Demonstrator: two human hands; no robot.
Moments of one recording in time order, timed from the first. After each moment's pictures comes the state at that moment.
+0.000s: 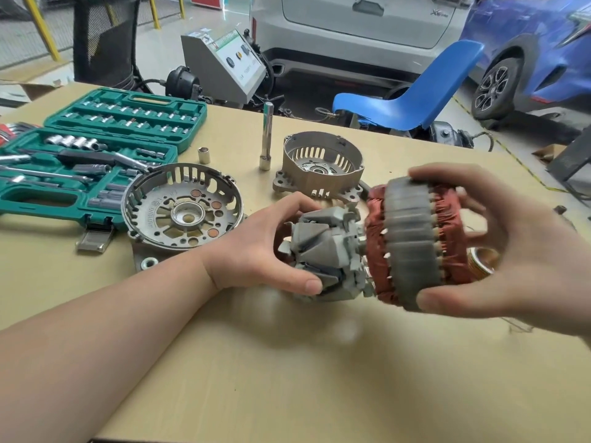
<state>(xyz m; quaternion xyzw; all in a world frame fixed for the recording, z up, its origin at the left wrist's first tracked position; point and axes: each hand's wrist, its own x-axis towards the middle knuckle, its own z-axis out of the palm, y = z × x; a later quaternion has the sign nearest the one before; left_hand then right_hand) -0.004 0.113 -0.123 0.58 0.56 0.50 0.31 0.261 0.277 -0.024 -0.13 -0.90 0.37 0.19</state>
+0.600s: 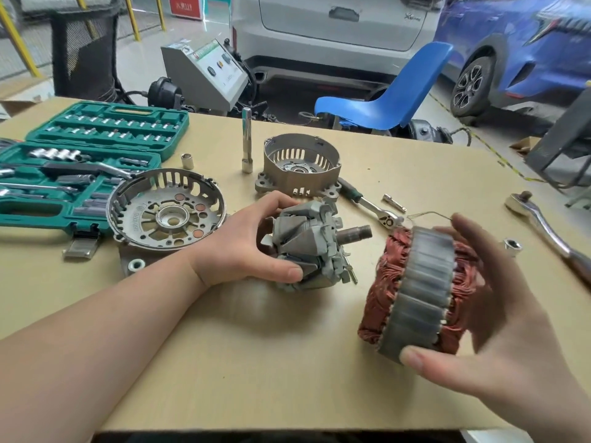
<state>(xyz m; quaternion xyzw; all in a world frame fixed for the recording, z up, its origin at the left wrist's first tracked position) 0.001 0.111 -0.123 0.56 0.58 0.50 0.32 0.323 0.218 -0.093 -0.17 -0.80 0.46 0.34</state>
